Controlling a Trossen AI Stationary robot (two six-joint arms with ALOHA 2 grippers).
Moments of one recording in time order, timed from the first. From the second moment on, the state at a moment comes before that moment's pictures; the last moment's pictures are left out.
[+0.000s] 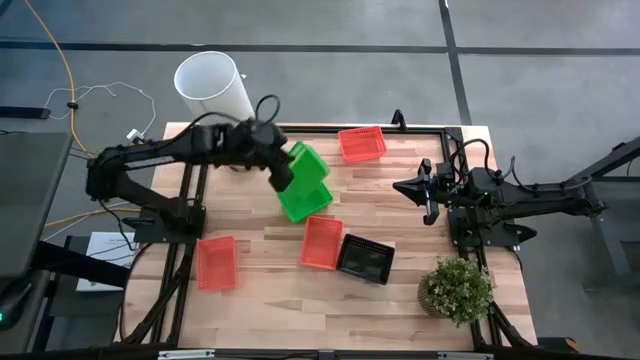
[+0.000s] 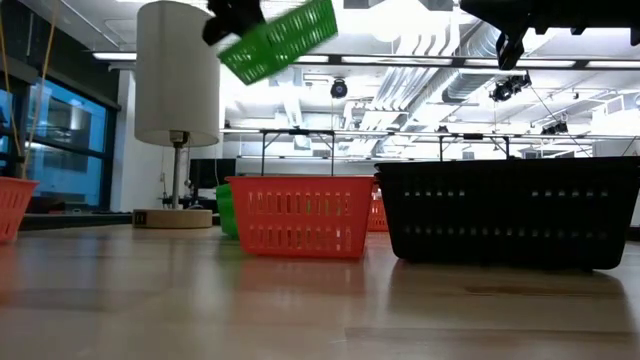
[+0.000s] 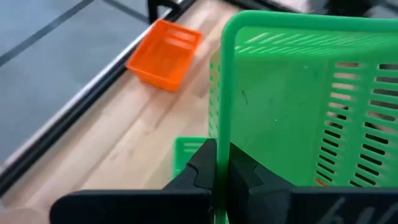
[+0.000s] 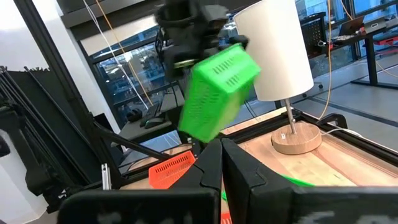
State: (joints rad) left arm 0.31 1.33 1.38 -0.81 -0.19 -0.31; right arm 0.01 0.53 0.38 0.27 0.11 0.31
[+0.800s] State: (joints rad) left arm 0.42 1.81 1.48 -0.95 -0.05 -0.16; right arm 0.01 0.53 0.38 0.27 0.11 0.31
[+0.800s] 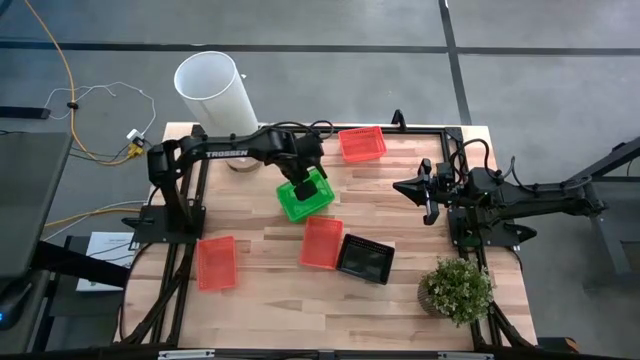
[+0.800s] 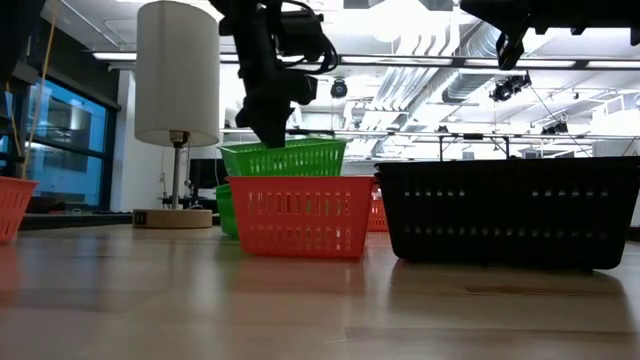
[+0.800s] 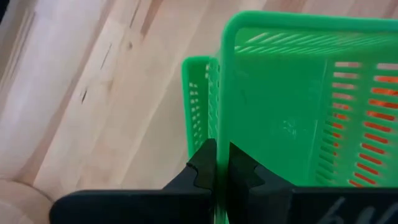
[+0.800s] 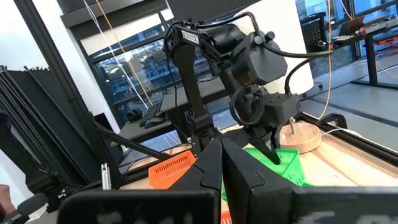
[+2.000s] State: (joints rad) left arm 0.42 1.83 1.48 -0.98 -0.04 -0.22; right arm 0.01 0.53 0.38 0.26 0.11 0.29
